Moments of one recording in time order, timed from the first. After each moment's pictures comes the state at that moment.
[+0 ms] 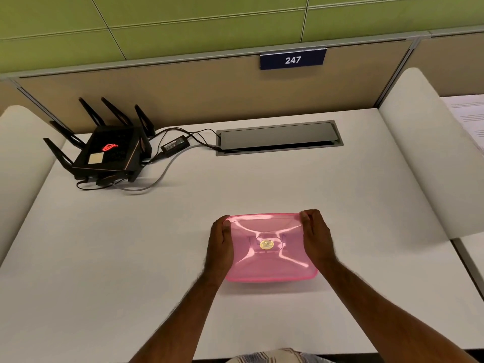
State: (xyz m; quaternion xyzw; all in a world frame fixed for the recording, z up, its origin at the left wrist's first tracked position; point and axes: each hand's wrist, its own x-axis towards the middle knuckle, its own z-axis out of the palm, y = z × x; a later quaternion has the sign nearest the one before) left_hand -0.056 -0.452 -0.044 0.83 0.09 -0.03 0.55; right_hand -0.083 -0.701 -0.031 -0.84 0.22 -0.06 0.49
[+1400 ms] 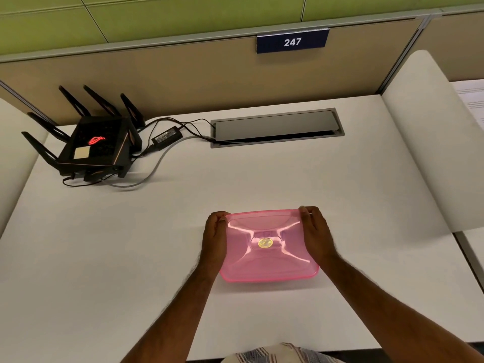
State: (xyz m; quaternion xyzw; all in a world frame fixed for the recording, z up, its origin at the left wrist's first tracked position) left_hand -0.037 -0.449 -0.045 0.75 0.14 -0.08 0.64; right_hand -0.074 -0.702 -0.041 -0.80 0.25 -0.01 0.55
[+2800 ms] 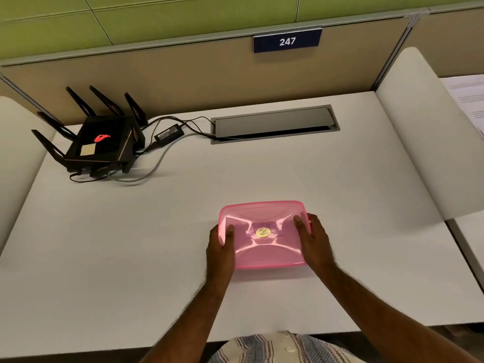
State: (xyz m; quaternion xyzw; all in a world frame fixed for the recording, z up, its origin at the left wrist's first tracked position) left_hand -0.105 -0.455 -0.040 0.80 0.20 -0.06 0.56; right_hand -0.128 -0.690 -0.037 -0.81 0.26 -0.01 0.53
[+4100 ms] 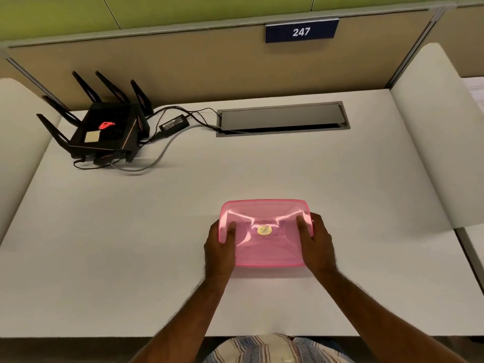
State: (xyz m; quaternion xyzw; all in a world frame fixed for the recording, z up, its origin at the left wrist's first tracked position) left_hand -0.107 -0.457 -0.045 0.82 0.20 -0.01 0.54; right_hand -0.130 -0.691 -0.043 -0.85 0.24 -0.03 0.46
